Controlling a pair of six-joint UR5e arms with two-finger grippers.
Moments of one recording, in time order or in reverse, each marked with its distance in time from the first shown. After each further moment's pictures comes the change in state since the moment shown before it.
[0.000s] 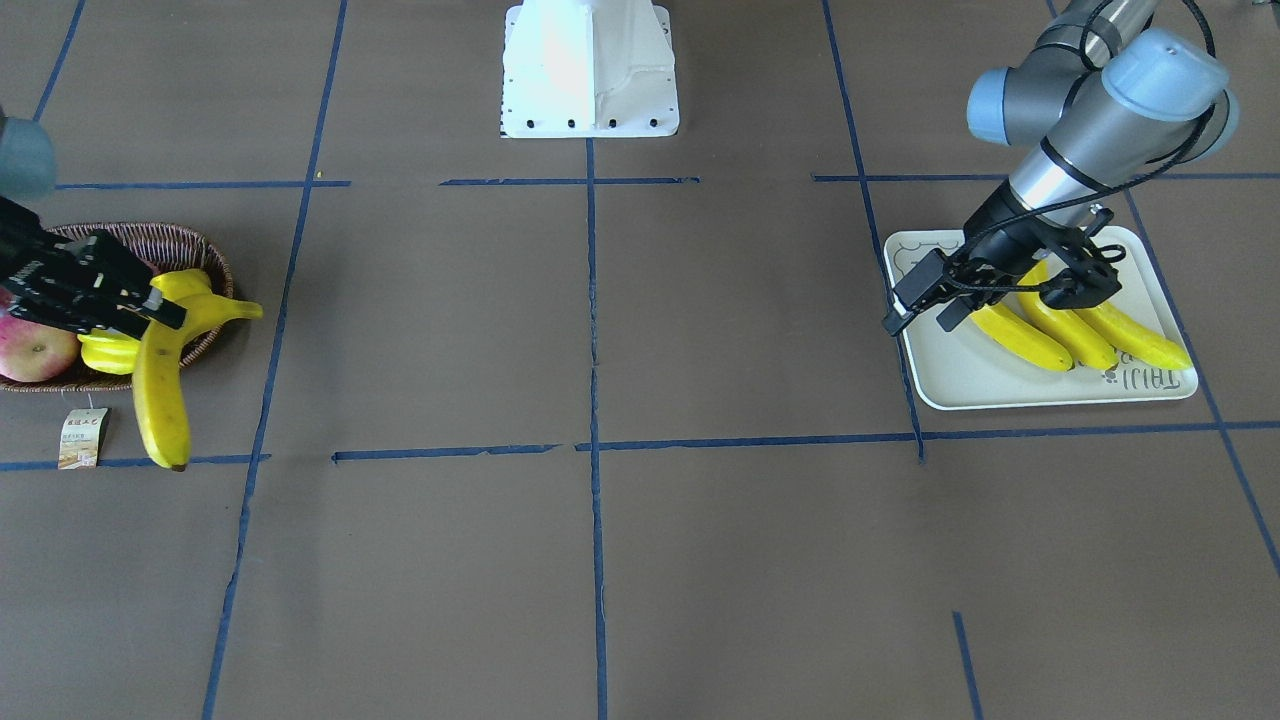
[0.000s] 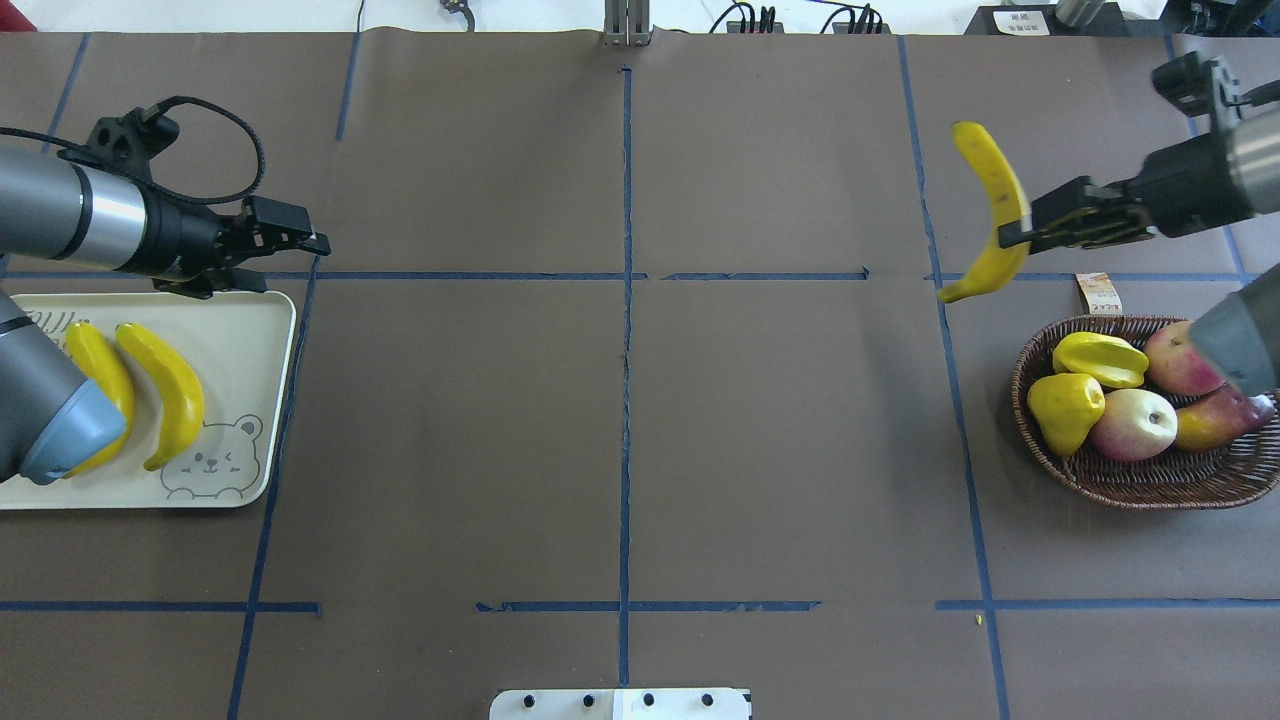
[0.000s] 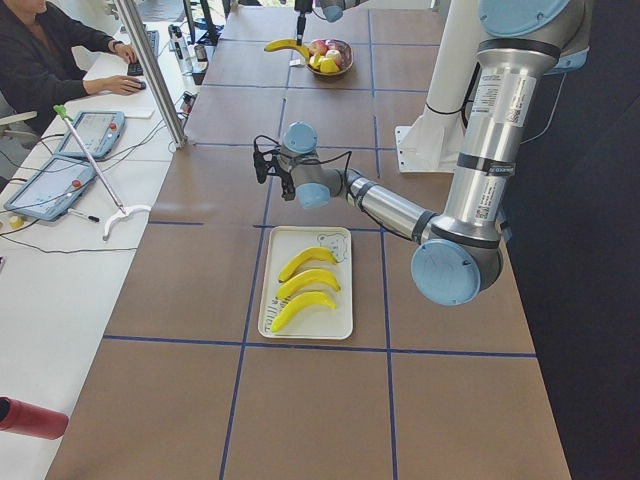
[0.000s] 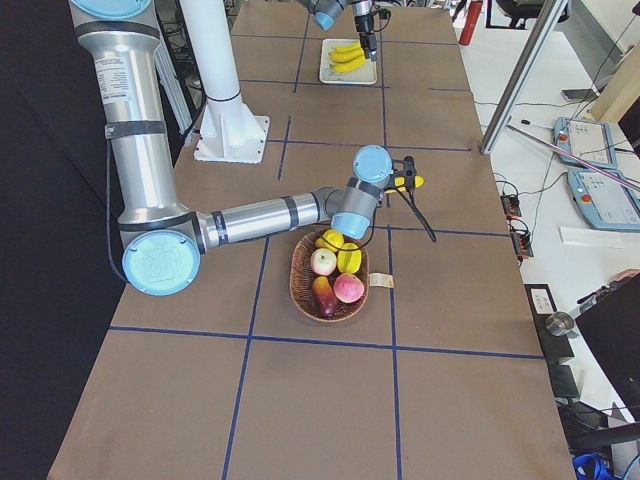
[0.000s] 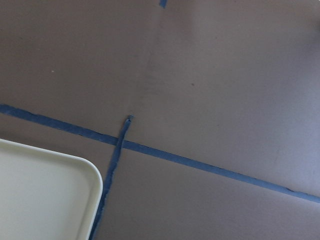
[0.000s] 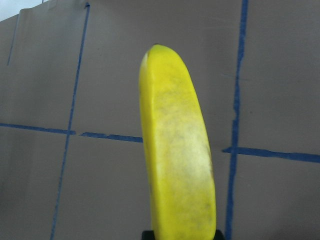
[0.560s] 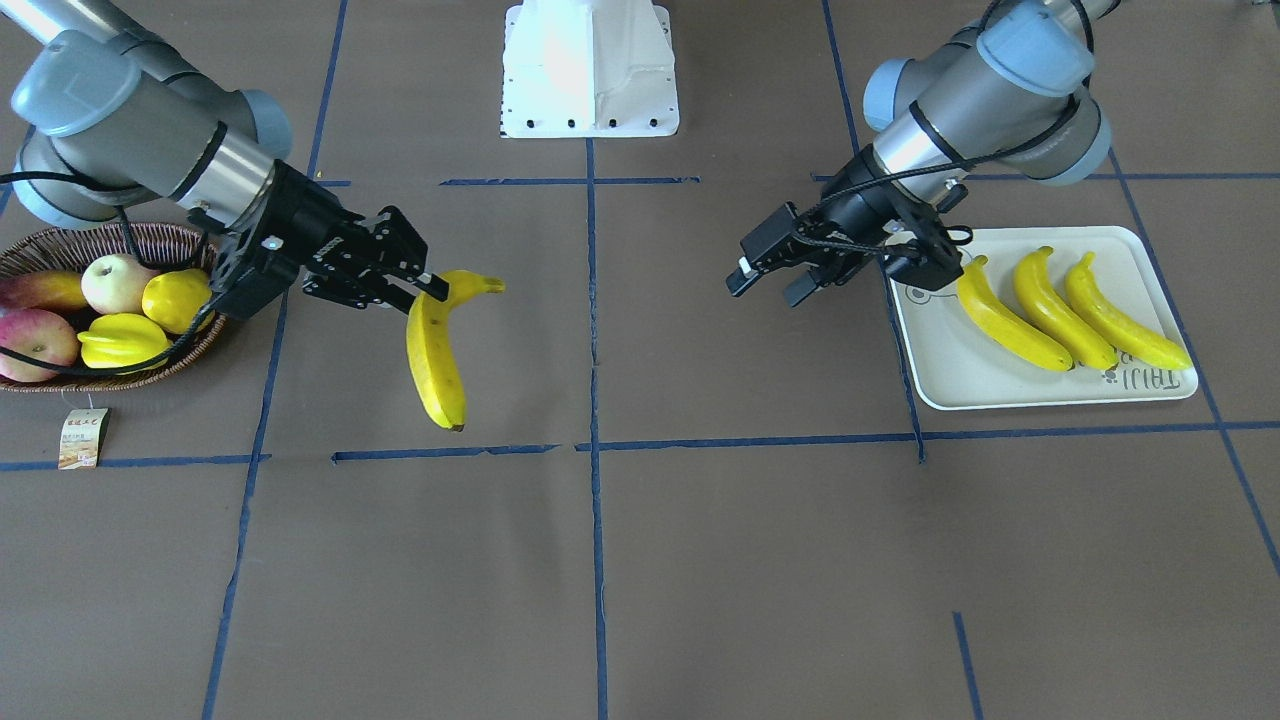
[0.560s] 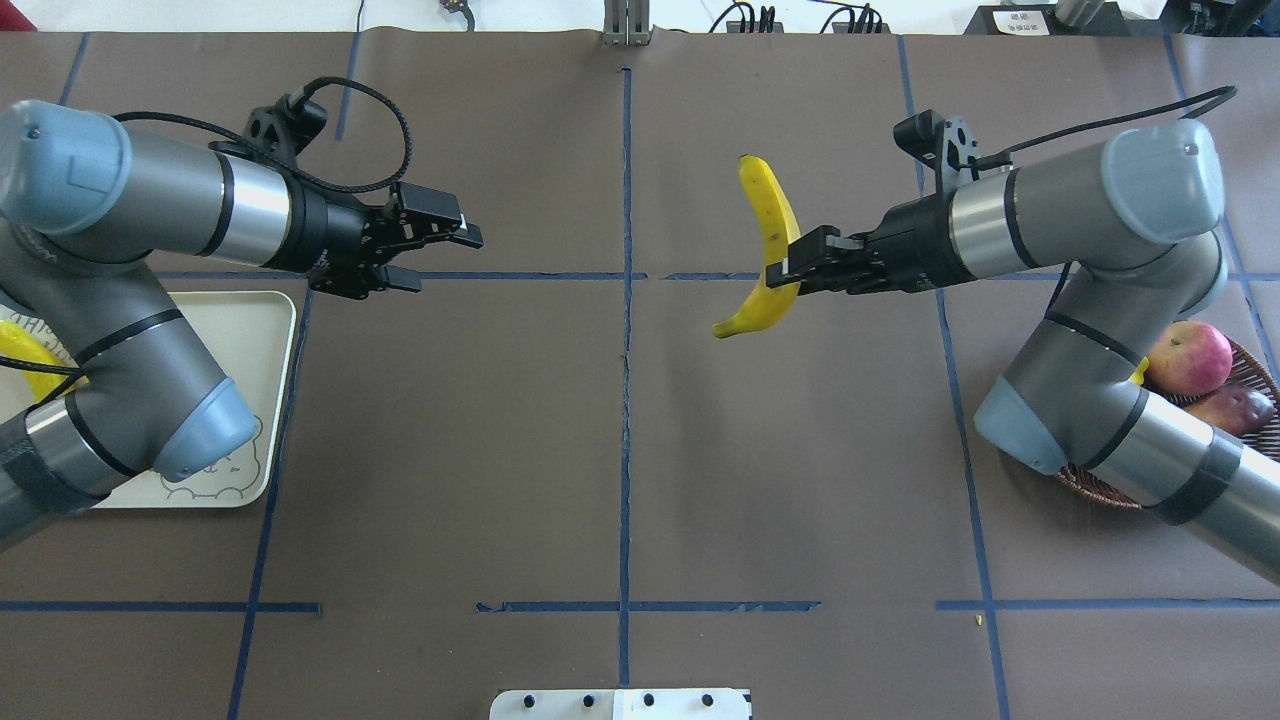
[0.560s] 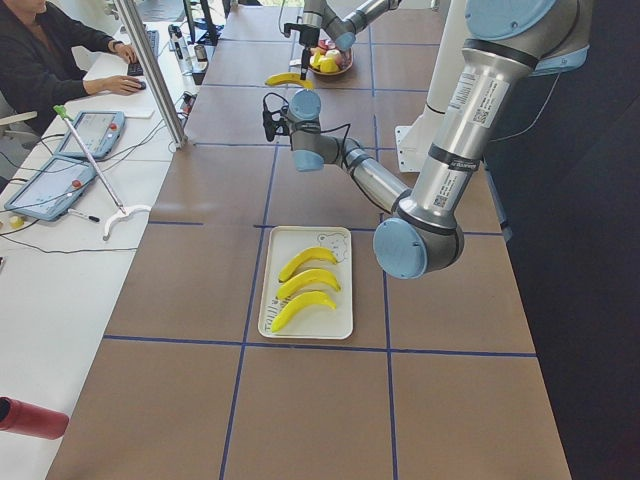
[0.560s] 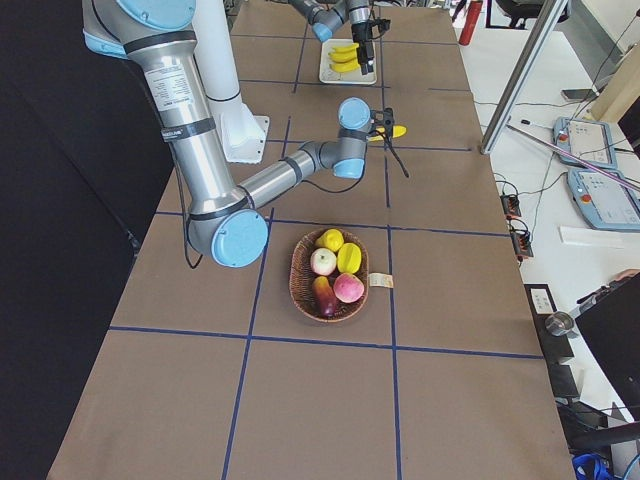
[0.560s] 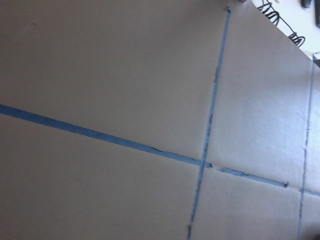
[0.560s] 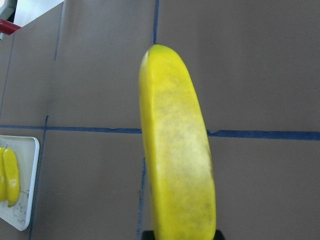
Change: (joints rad) left arm 0.115 -0.210 0.026 -0.088 0.020 -0.174; right arm -0.323 0.184 0.048 -0.004 -0.338 0.207
